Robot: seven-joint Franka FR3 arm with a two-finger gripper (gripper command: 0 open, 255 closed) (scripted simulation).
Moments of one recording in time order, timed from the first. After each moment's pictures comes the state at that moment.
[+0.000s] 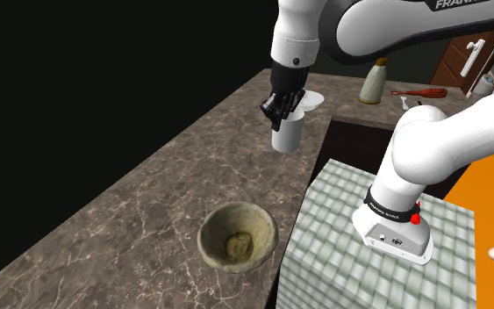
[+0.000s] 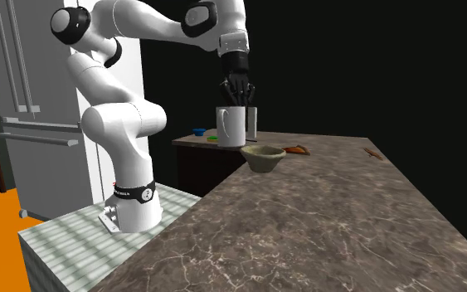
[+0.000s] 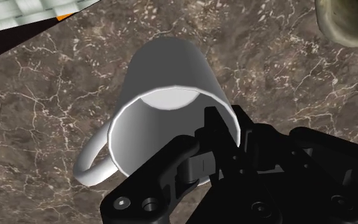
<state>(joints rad) 0.10 -0.90 0.38 -2.60 0.18 1.89 0.50</state>
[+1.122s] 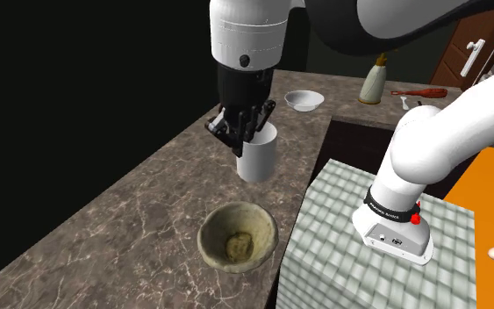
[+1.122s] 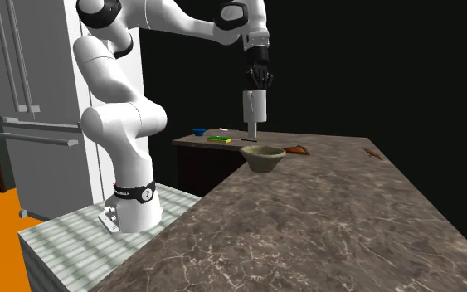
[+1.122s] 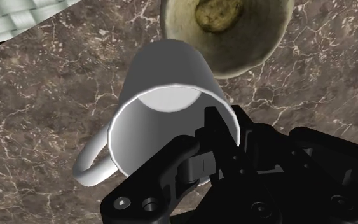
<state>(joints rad) 0.07 -0.64 0.72 -2.20 0.24 1.79 0.84</state>
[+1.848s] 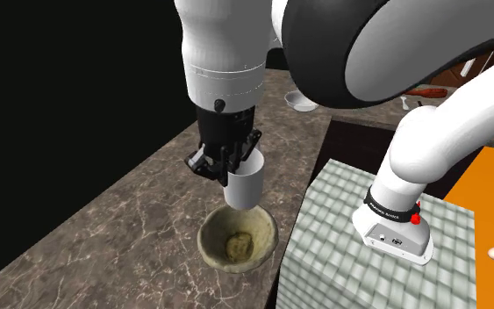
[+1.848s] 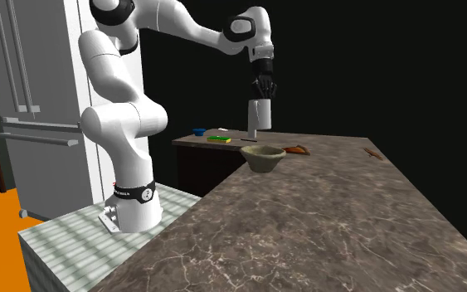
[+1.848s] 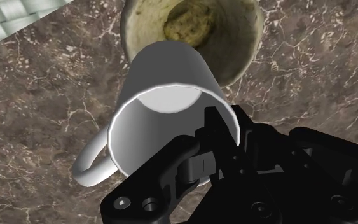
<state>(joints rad) 0.02 -0.54 0.87 -2.16 0.23 1.87 0.95</state>
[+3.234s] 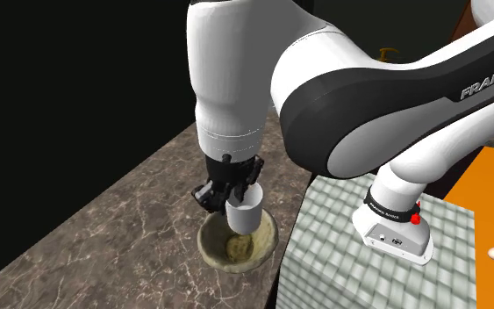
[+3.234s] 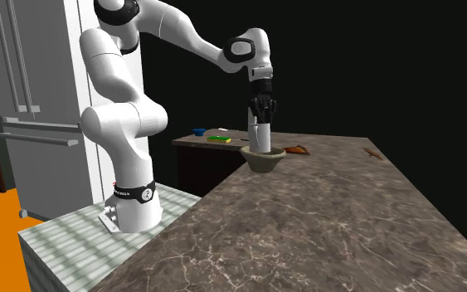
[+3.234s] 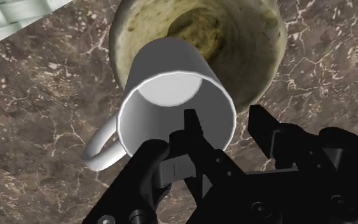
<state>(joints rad) 0.02 -0.51 0.94 -2.31 0.25 2.04 0.97</state>
